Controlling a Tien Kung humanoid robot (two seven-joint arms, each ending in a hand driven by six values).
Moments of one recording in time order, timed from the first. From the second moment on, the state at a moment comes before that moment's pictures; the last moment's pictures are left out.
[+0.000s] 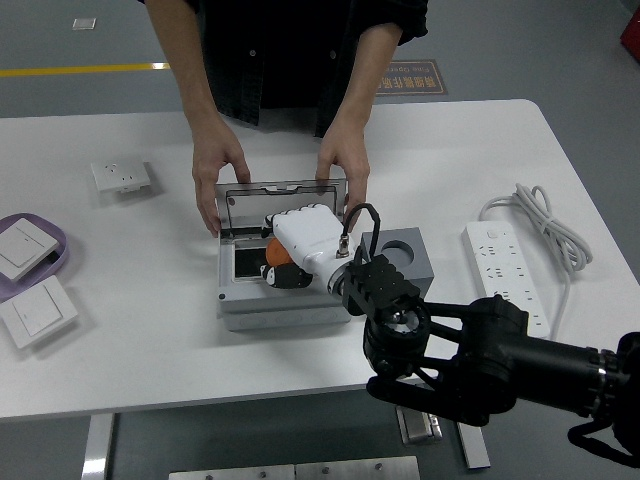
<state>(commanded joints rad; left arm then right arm) 0.04 0.24 -0.01 -0.26 0.62 0.00 0.22 0.75 -0.11 0.29 1.37 -2.01 -0.16 -0.65</state>
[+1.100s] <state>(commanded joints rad) 0.03 0.24 -0.02 -0.27 0.65 -0.01 0.22 0.91 -0.26 0.38 1.40 -1.44 -0.41 -0.35</state>
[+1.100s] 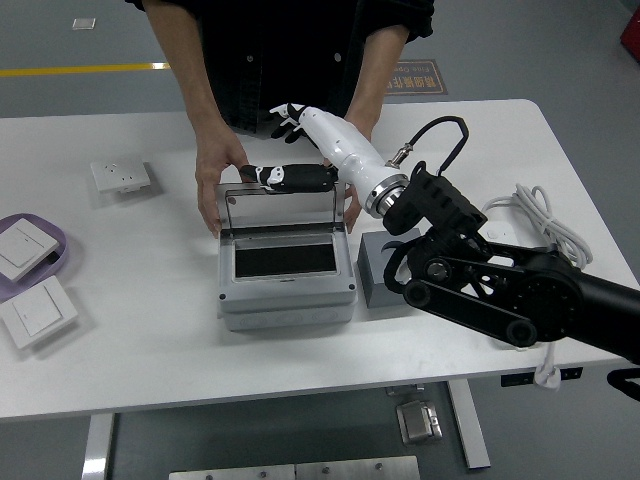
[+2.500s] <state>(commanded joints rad) 0.03 0.23 -0.14 -0.26 0.81 -0.05 0.28 0.62 -0.37 0.47 1.59 -1.44 -0.40 -0.32</state>
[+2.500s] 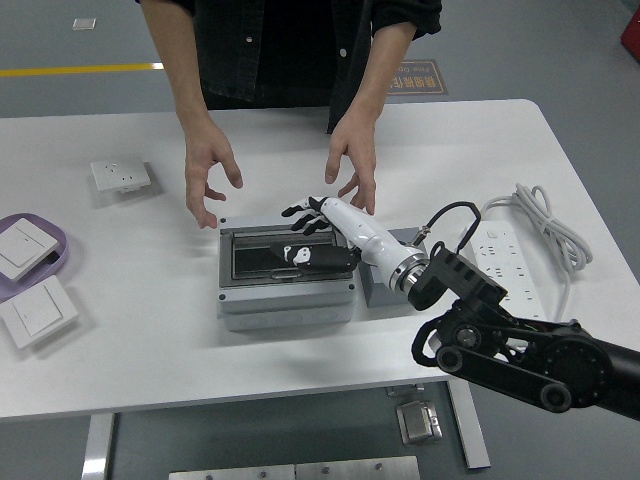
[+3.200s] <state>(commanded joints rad) 0.03 0.22 -0.10 -0.25 0.78 -0.03 0.26 0.38 -0.51 0.96 1.65 -1.38 -0.39 -0.16</state>
